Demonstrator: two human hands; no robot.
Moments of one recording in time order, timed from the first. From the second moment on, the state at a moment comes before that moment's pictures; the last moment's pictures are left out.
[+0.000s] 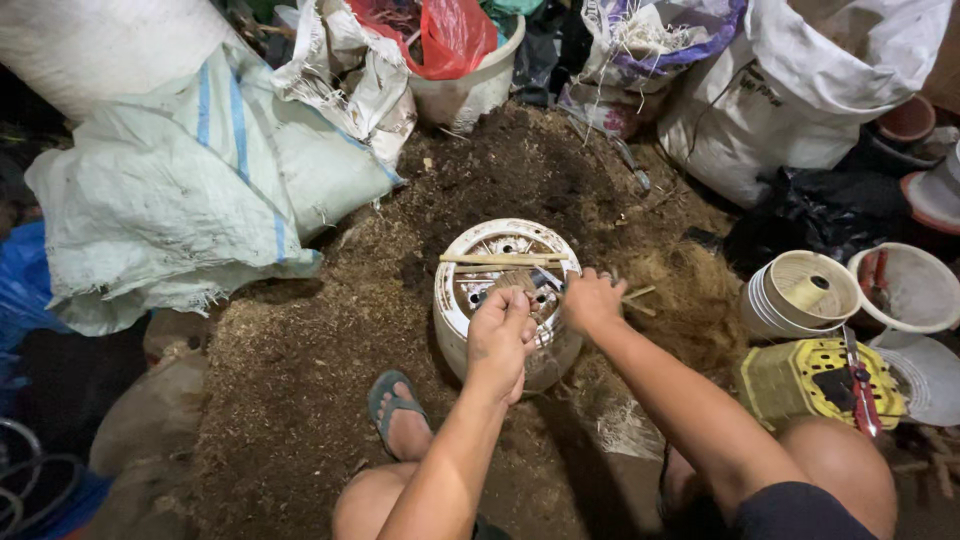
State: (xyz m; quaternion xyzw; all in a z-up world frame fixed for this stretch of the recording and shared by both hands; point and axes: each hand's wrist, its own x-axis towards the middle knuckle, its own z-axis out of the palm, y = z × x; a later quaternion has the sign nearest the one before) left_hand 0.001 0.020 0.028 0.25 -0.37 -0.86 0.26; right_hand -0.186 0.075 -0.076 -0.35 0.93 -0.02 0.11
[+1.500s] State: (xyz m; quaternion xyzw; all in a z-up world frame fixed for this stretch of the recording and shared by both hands) left_hand -0.023 0.033 0.008 0.31 -0.38 -0.84 0.22; right_hand -0.135 0.198 -0.009 -0.16 0.58 -0.72 0.35
